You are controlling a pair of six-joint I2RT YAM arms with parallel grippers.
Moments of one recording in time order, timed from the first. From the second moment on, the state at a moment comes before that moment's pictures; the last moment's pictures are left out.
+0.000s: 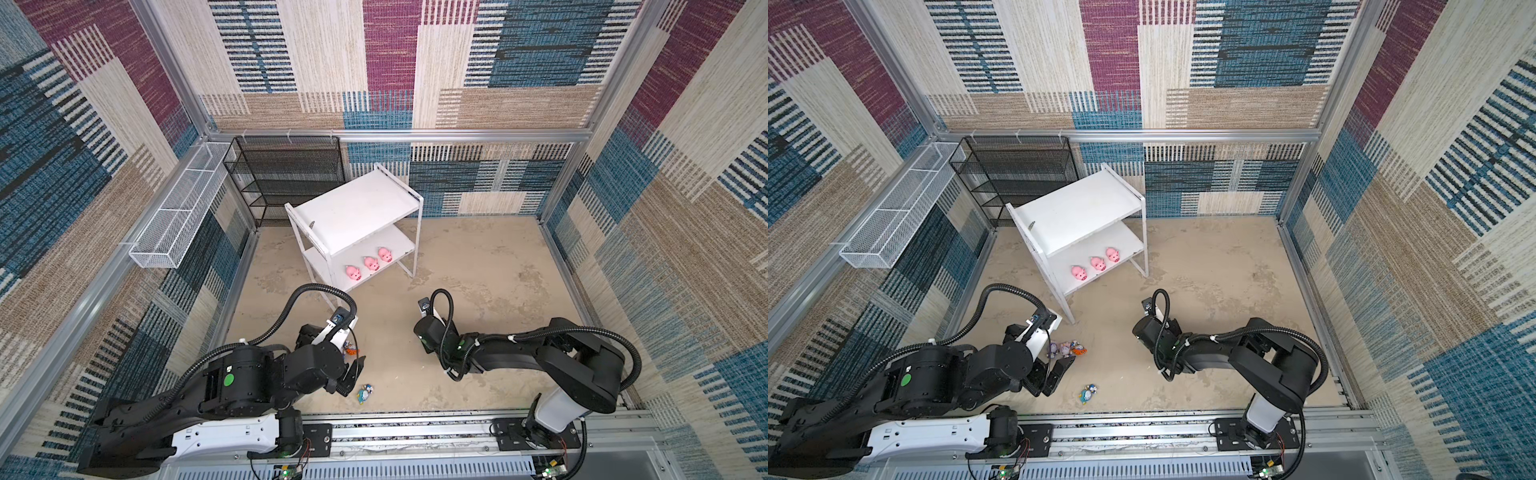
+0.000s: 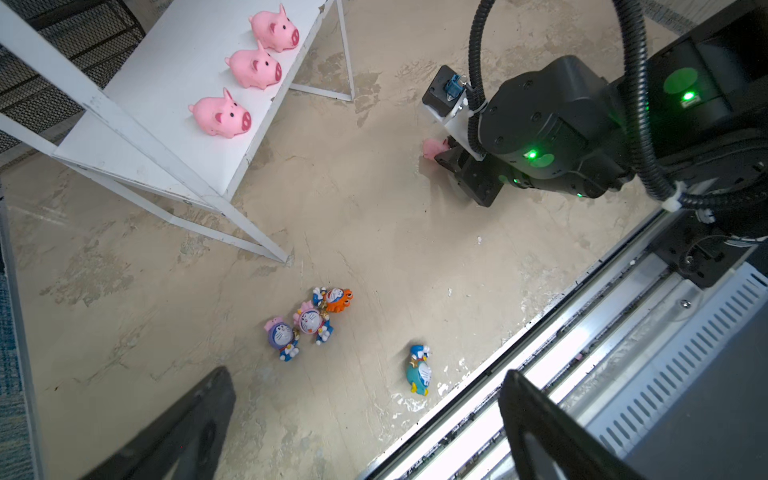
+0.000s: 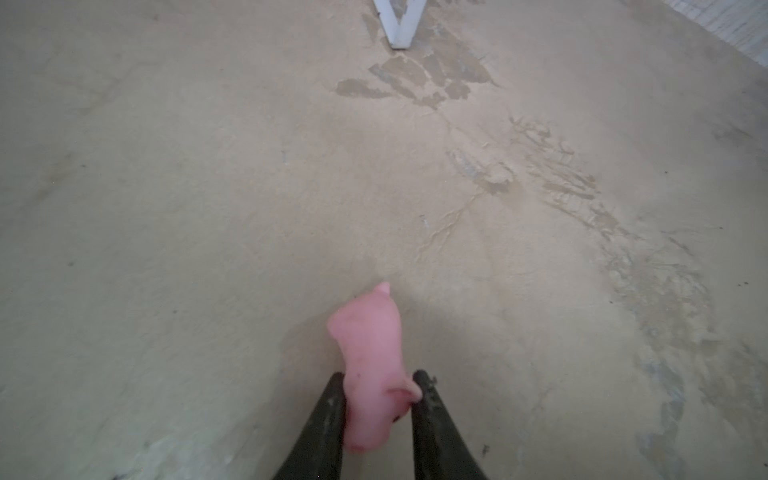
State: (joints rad) left arm -1.34 0.80 1.14 -1.23 -0.55 -0.47; right arm 0.95 1.65 0.65 0.08 0.64 0.30
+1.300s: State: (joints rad) left arm -1.19 0.81 1.04 -1.08 -0.31 -0.35; right arm 0.64 1.47 0.66 -0.07 0.12 0.40
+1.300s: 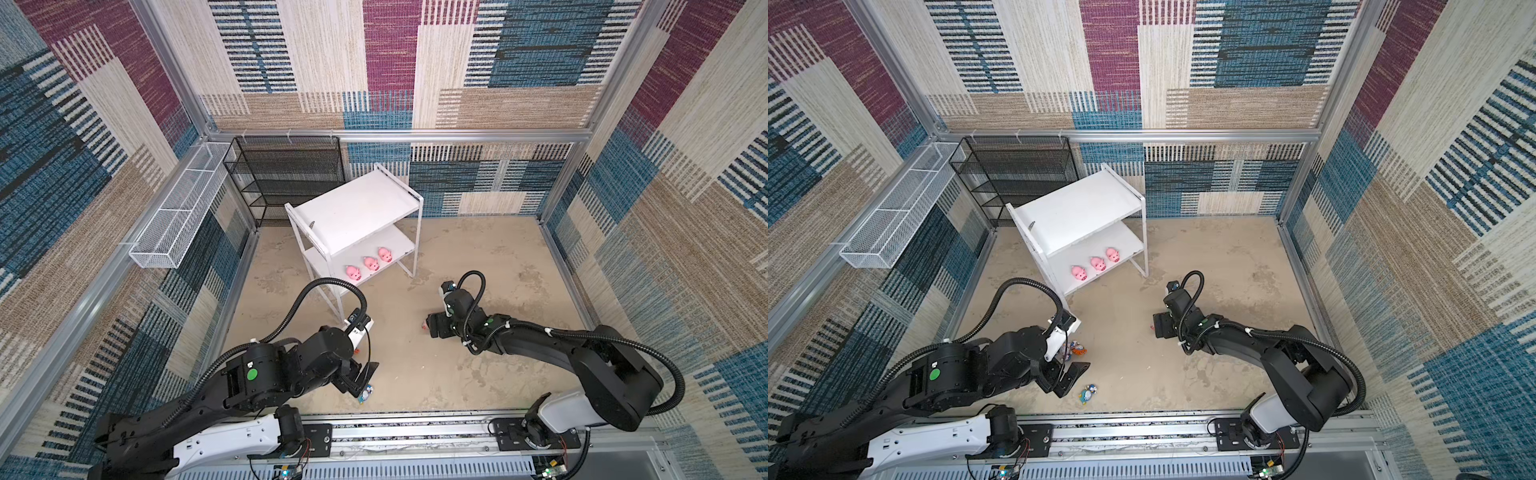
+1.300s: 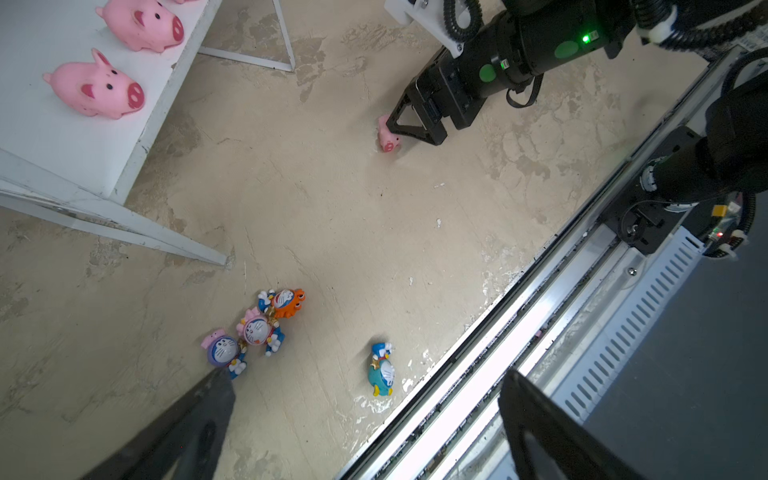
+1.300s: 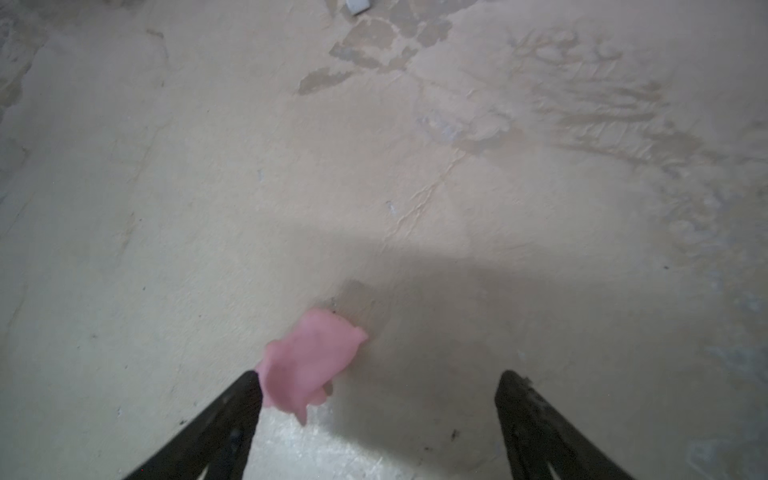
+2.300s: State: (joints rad) left arm -1.17 0.75 1.03 -1.10 -0.32 -0.34; right arm 0.67 1.69 0.85 -0.06 0.01 0.35
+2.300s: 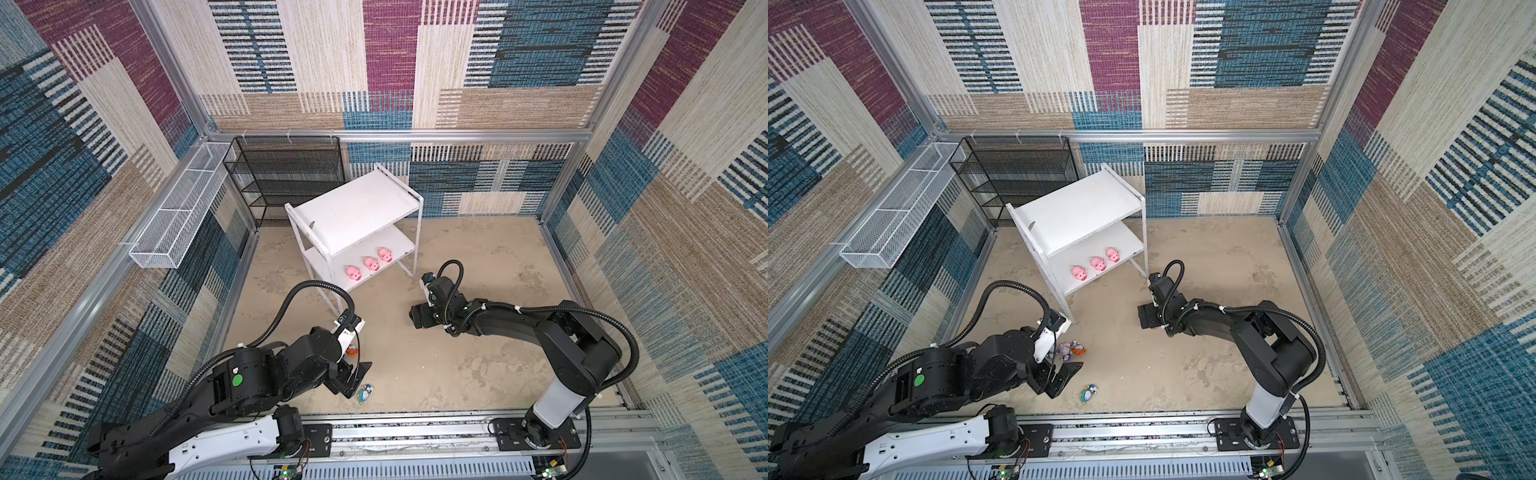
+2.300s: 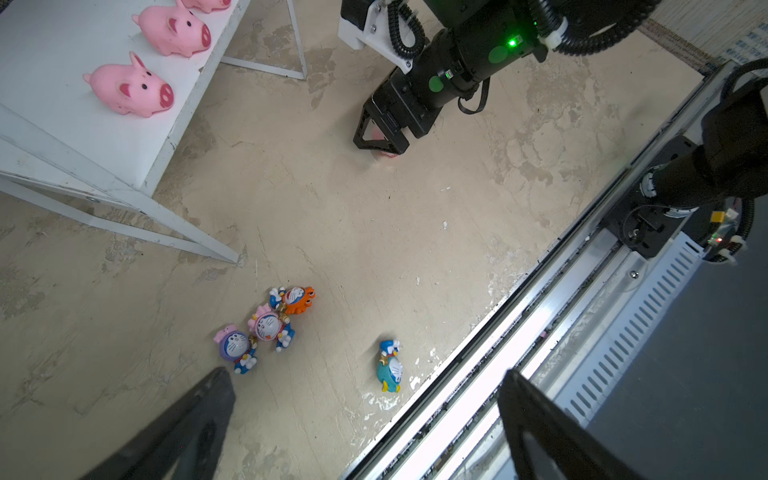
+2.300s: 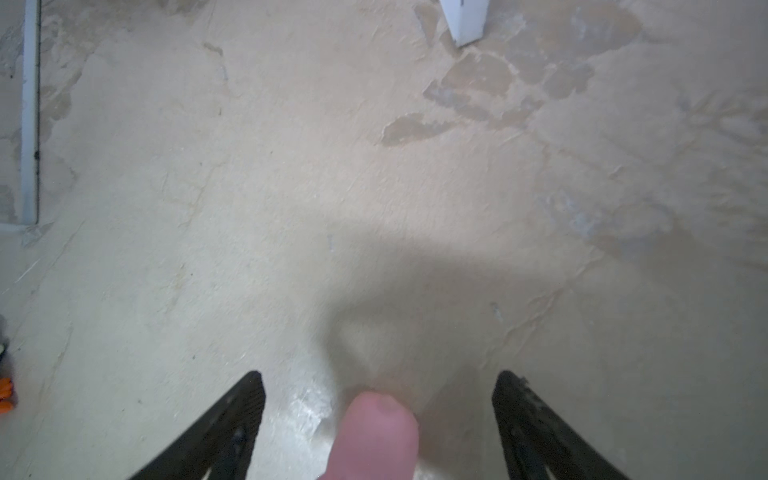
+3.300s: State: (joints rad) left arm -1.17 0.80 1.04 -1.08 -0.31 -0.31; right arm 0.76 1.58 0.72 -0.05 0.17 0.42
